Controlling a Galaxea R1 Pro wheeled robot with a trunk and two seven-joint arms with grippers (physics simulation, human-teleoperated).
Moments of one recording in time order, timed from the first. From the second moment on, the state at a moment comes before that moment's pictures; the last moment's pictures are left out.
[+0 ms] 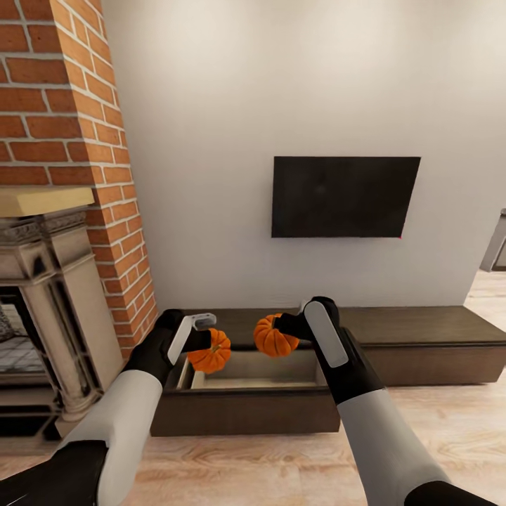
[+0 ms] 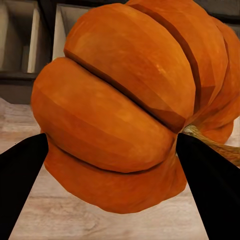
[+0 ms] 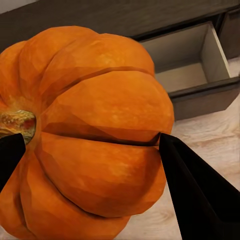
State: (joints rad) left arm -0.90 -0.14 0.09 -0.73 0.12 0.99 0.17; right arm -0.80 0.17 0.17 -1.18 -0.89 1.00 -0.90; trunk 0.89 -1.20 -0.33
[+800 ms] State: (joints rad) left arm -0.90 -0.15 0.08 -0.73 0.13 0.98 0.17; right arm -0.80 0.17 0.17 -1.15 -0.89 1.00 -0.90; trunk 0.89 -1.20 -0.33
